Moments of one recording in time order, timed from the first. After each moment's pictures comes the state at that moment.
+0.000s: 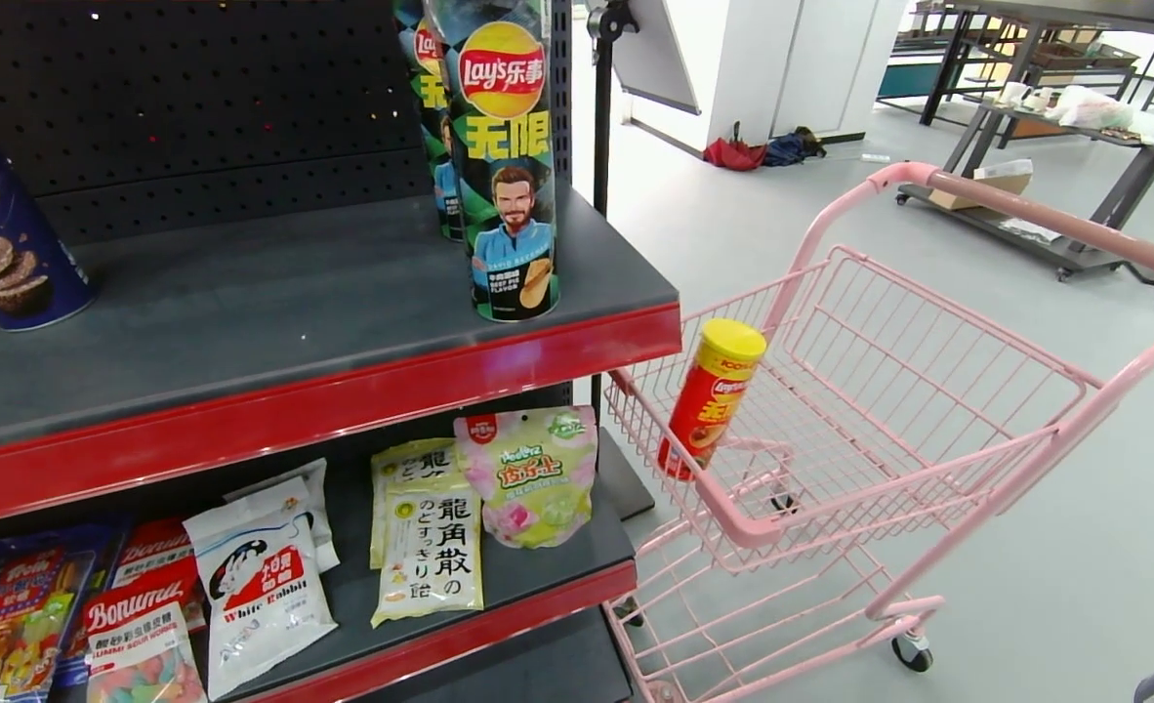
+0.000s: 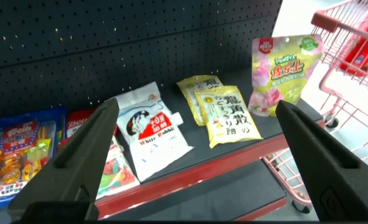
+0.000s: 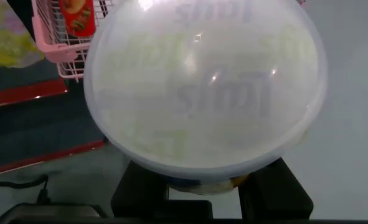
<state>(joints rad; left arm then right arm) 0.00 0.00 0.00 0.00 -0.03 0.02 0.00 0.50 -0.53 0.35 -0.06 -0.14</state>
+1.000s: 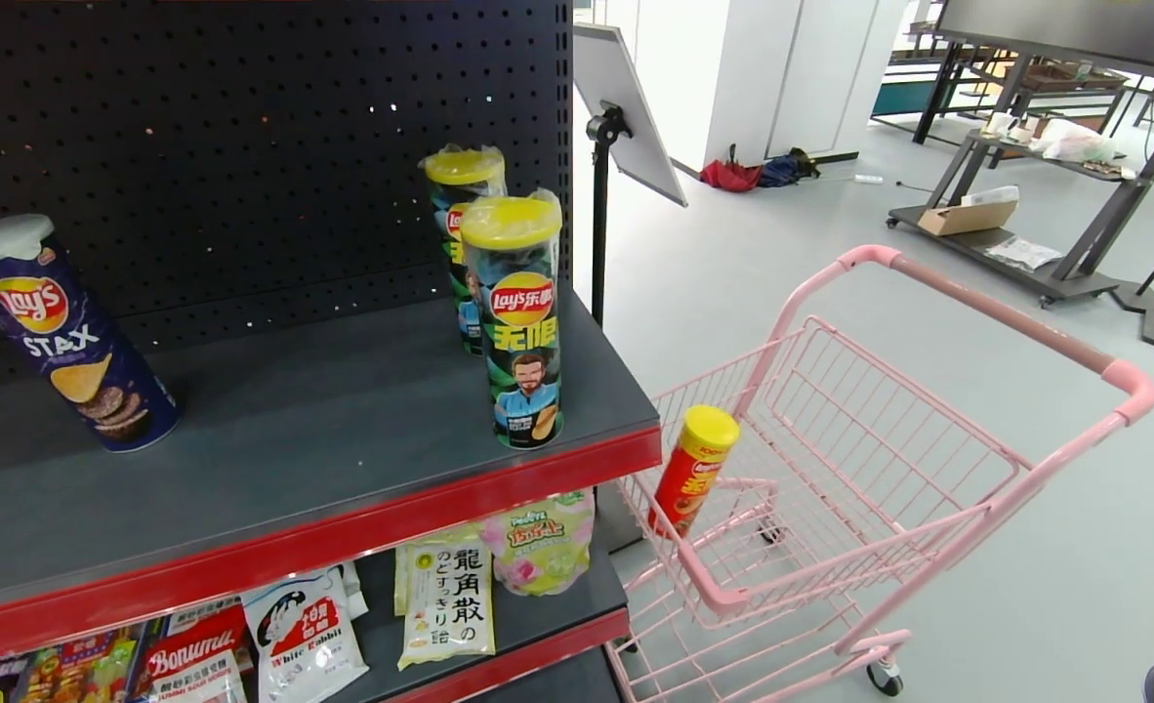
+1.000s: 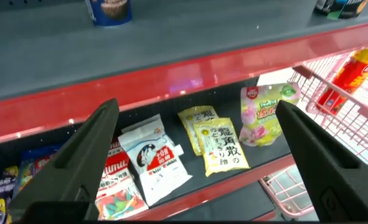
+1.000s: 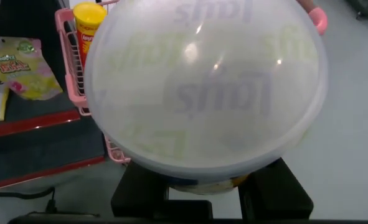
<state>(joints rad) 0.00 0.00 0.00 0.00 -0.03 0.02 0.00 0.48 -0.53 0.33 -0.06 -0.17</state>
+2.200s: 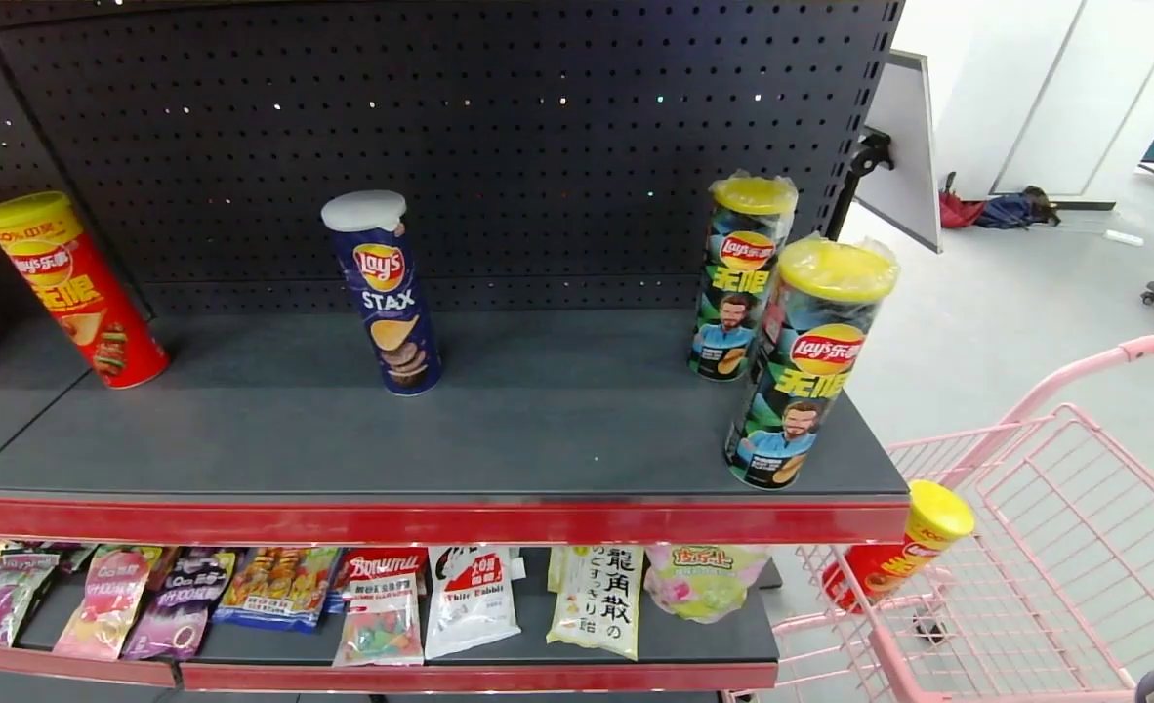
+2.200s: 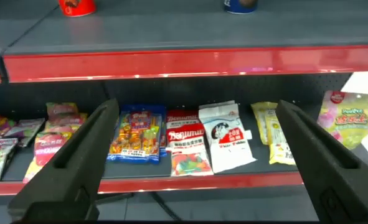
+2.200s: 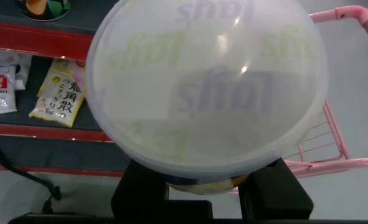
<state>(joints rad) 0.00 0.00 0.00 0.00 -0.03 0.02 -0.01 0.44 -0.47 0.30 -0.06 -0.19</state>
